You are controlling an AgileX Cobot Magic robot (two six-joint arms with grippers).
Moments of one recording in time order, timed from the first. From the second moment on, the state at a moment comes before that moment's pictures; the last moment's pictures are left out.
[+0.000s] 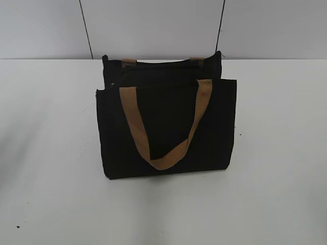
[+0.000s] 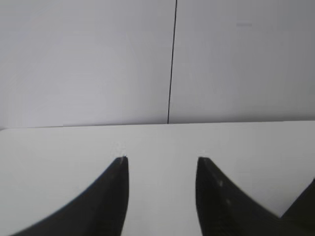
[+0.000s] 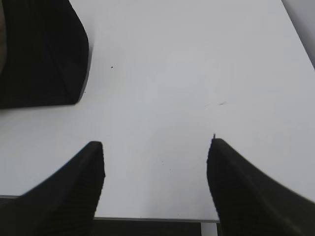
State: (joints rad) left arm -0.11 1.01 -0.43 -0.03 -0.34 0.04; right arm -0.04 -0.01 -0.48 0.11 1.10 -0.10
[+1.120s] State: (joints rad) left arm -0.22 1.80 -0.42 0.61 -1.01 -0.16; right arm -0.04 -0.01 -0.48 0.11 1.10 -0.10
